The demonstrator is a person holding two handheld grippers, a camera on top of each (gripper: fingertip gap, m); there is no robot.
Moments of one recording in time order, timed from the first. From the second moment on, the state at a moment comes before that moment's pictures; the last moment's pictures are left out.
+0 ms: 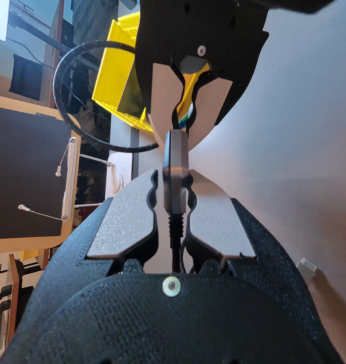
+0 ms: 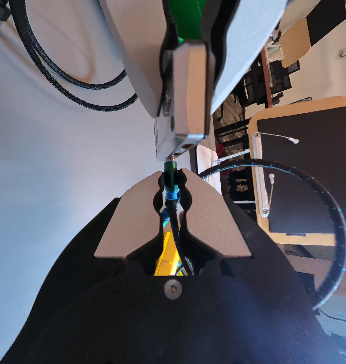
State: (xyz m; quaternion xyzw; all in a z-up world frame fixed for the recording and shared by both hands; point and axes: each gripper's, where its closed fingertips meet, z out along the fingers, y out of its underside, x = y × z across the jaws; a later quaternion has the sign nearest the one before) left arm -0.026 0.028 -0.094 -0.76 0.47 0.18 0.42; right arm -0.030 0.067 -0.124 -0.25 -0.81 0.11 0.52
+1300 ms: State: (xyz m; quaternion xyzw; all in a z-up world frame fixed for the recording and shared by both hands) left arm -0.125 0.052 -0.116 -0.82 0.33 0.21 0.41; right arm 0.031 0.217 -0.071 -0.50 -0.63 0.20 0.56
